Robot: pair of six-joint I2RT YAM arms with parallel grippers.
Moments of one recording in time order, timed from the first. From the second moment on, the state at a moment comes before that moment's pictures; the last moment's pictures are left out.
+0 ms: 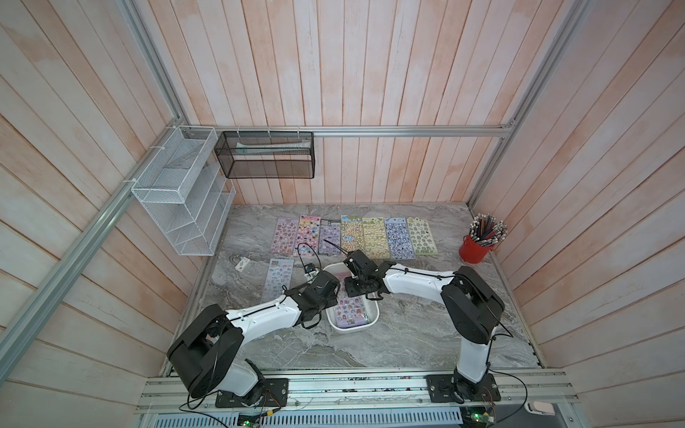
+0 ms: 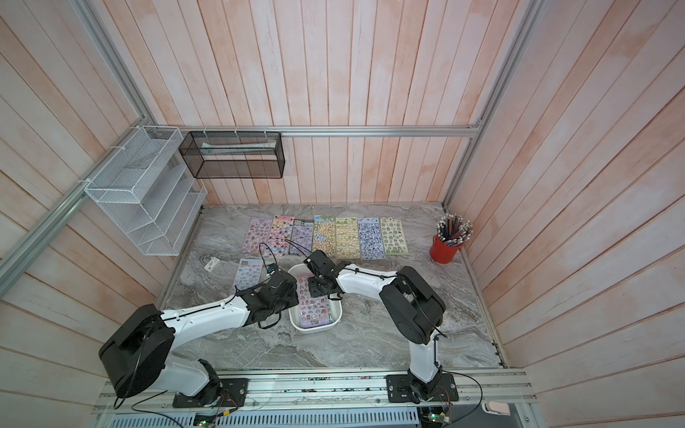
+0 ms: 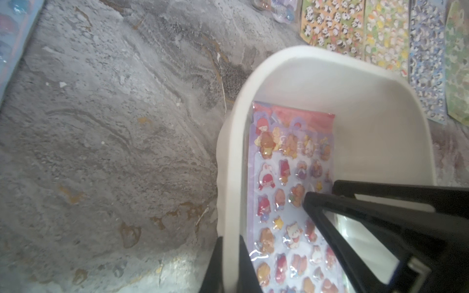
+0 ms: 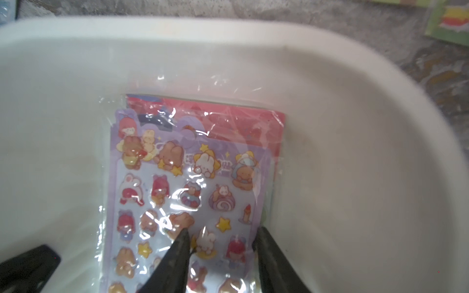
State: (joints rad) left arm -0.76 1.46 0.72 -0.22 -0.24 -0.94; right arm 0.85 1.90 1.21 -0.41 0.05 0.52
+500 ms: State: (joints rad) left arm -0.76 1.47 0.72 -0.22 -0.24 -0.94; right arm 0.85 1.92 1.25 -0.42 0.04 0.48
